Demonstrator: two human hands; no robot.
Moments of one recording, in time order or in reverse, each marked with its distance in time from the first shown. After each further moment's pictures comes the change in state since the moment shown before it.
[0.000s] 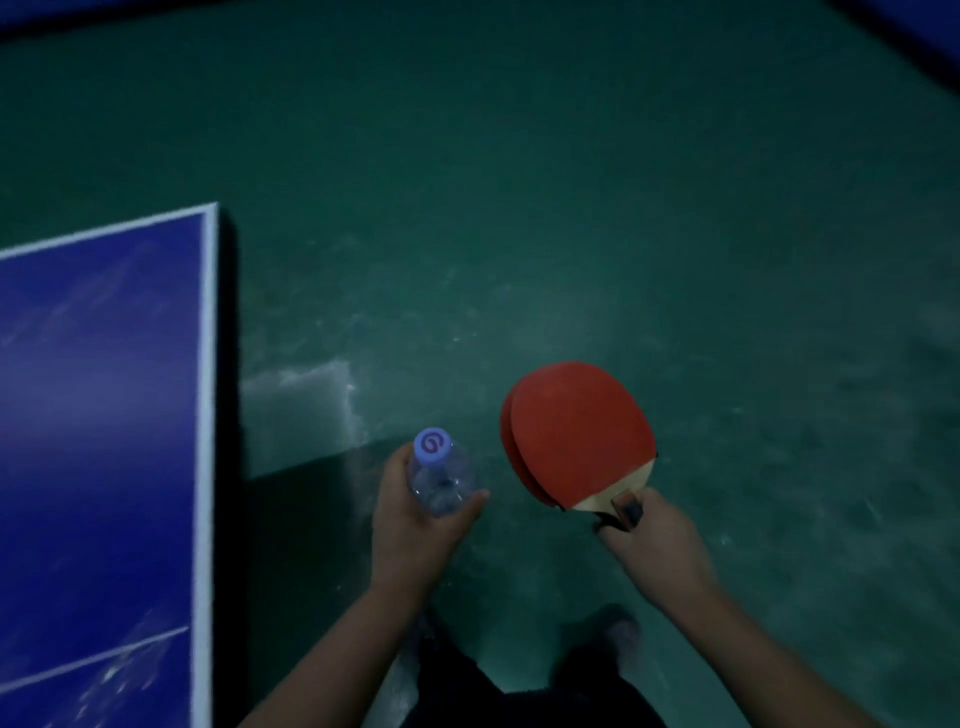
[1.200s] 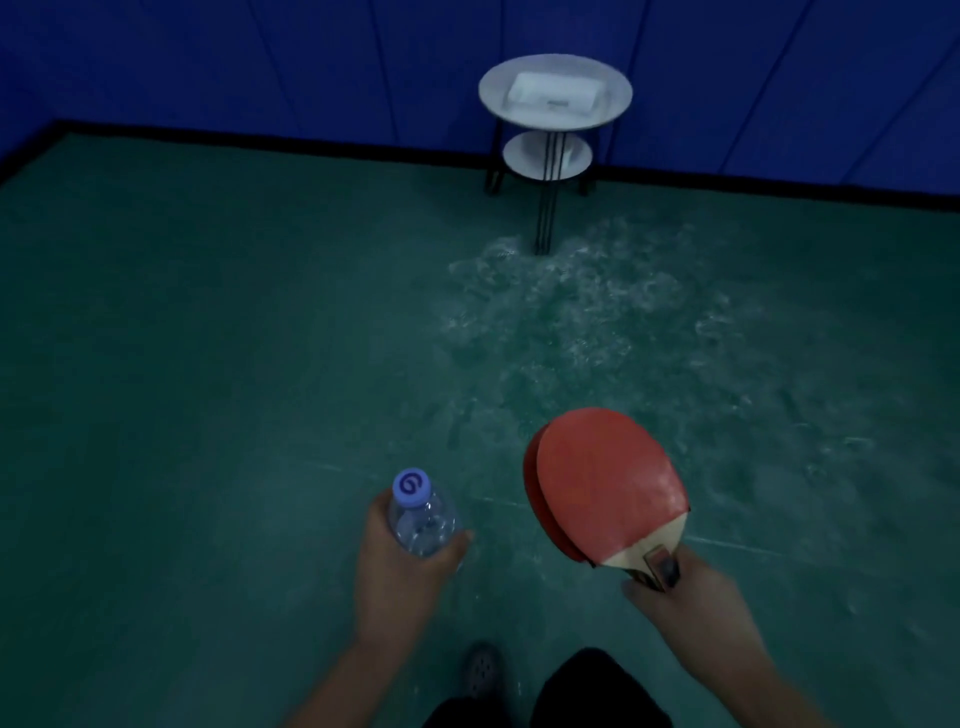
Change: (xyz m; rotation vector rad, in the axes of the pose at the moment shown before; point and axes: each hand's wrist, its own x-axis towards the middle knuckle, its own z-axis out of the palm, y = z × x) left_hand 0.034 0.258 0.866 0.152 -0.976 0.244; right_hand 0.174 0.467 -0.514 0.519 0.588 0.811
